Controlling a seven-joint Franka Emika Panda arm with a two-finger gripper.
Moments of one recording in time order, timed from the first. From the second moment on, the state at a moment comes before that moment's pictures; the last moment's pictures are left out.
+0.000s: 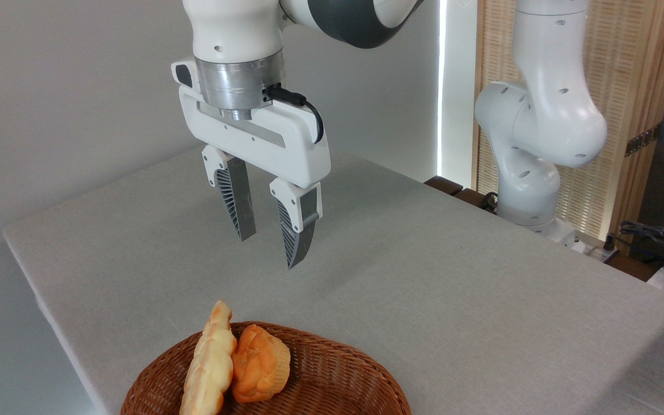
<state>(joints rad) -0.18 -0.03 0.20 -1.76 -0.08 1.77 0.67</state>
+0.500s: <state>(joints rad) -0.17 -0.03 0.24 -1.75 -0.08 1.92 0.68</state>
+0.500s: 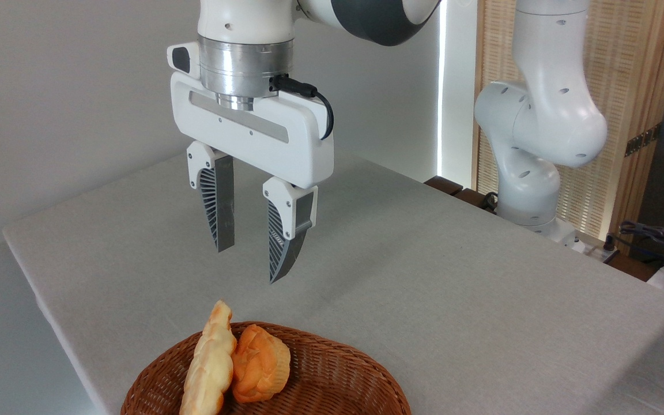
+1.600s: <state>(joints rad) -0.17 0.10 0.25 -1.76 -0.09 2.15 0.67</state>
